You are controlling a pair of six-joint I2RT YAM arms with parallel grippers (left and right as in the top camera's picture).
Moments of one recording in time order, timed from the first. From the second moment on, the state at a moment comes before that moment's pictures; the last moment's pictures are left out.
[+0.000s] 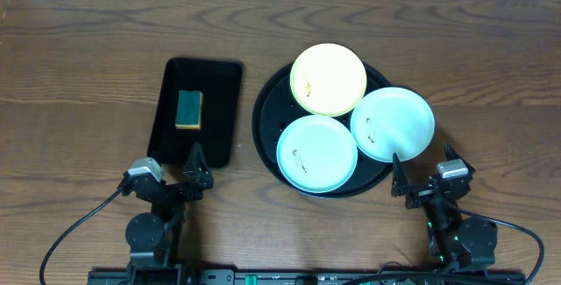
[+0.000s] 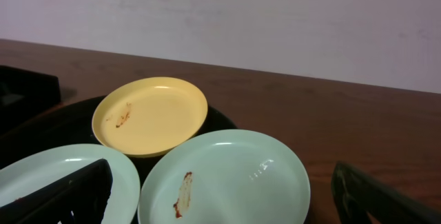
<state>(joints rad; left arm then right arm) 0.01 0.02 0.01 -0.11 0.03 -0.42 0.08 0.02 0.01 -0.06 -0.13 -0.01</state>
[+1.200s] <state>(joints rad) 0.01 0.05 0.23 -0.17 0.12 -0.44 0.08 0.02 0.01 -0.06 -0.13 -0.01</state>
